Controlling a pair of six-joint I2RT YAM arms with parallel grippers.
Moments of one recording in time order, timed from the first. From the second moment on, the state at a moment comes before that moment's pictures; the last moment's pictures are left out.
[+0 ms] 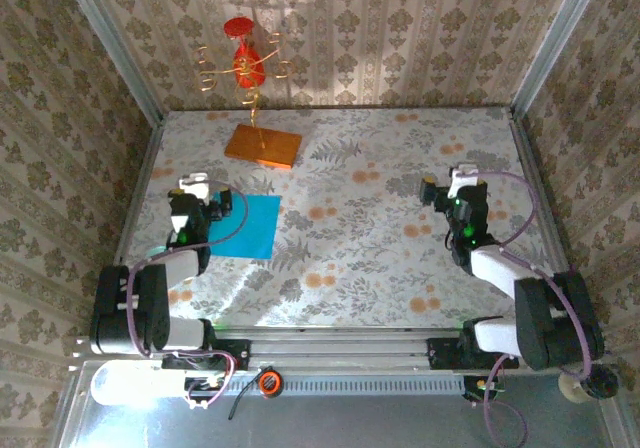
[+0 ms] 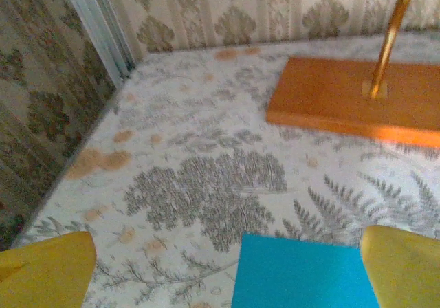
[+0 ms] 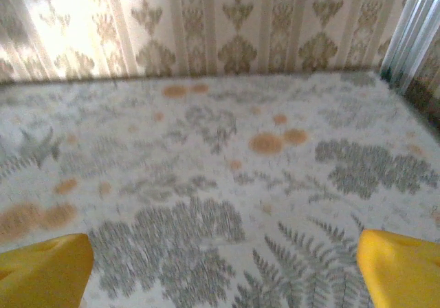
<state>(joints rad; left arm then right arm) -0.04 1.32 0.42 0.60 -0.14 0.08 0.09 1.25 0.47 0.51 0.21 0.08</state>
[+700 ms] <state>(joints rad) -0.18 1.36 0.73 -0.30 0.16 -0.46 0.23 1.35 0.95 -0.27 -0.03 0.48</state>
